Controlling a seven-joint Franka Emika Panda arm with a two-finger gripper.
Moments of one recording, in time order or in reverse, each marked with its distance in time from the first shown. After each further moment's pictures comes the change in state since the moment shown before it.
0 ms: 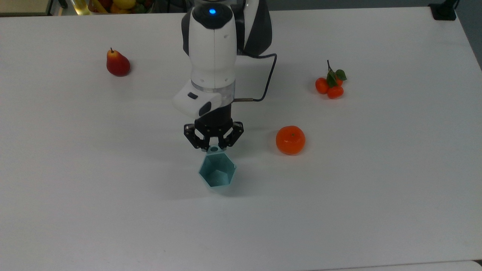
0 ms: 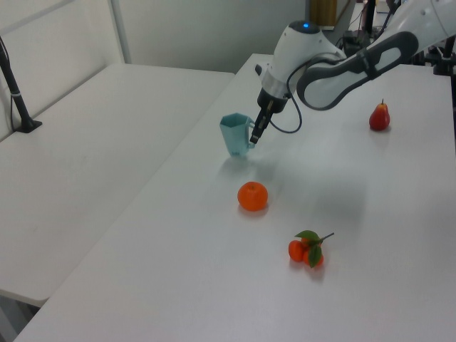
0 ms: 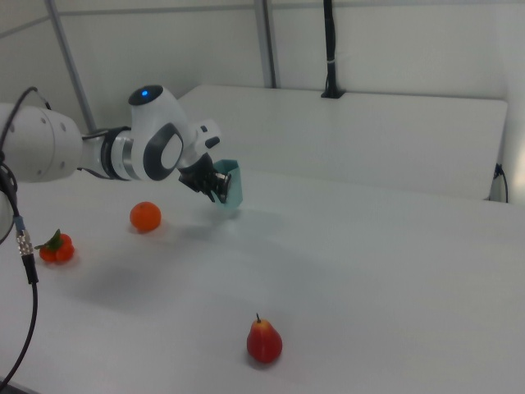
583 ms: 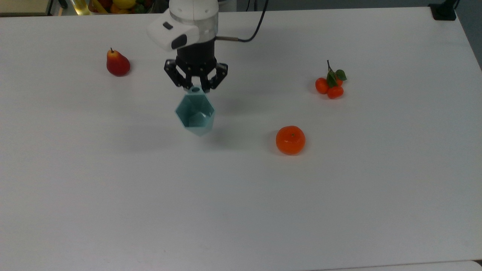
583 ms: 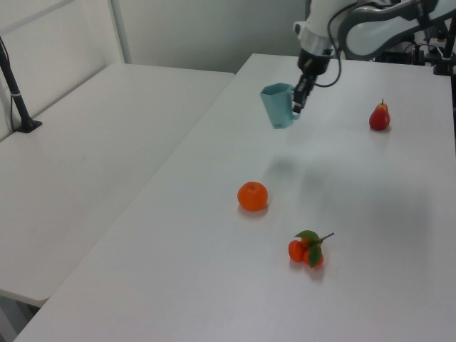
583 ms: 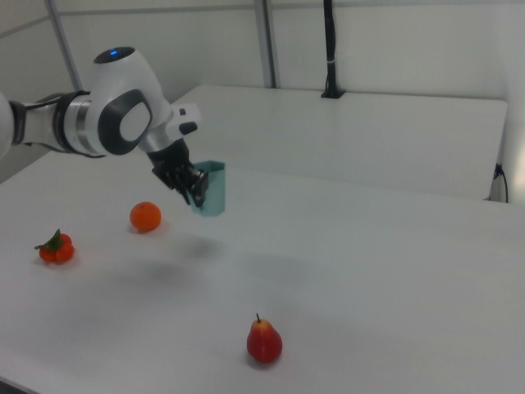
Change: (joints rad) arm -0.035 -0.373 -0.003 -0.274 -0.001 -0.250 0.099
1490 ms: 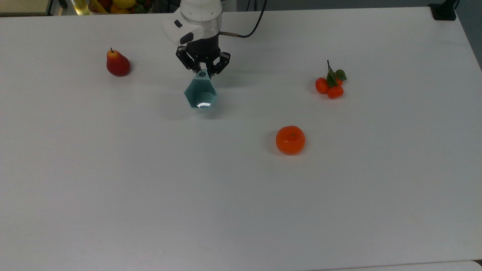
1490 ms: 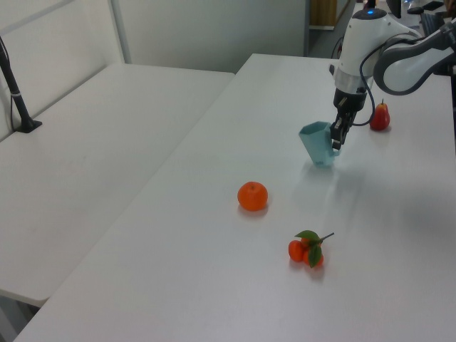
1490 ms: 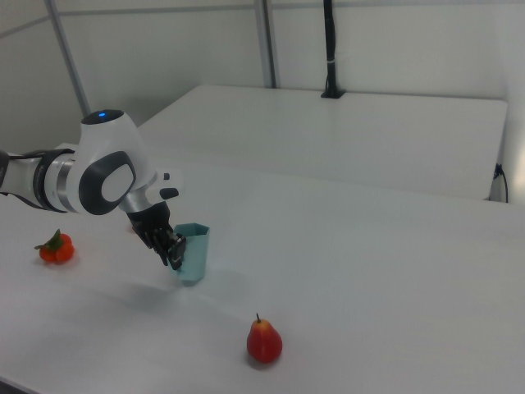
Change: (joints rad) arm 0.007 -0.119 0.004 -0.352 -0.001 0.099 0.111
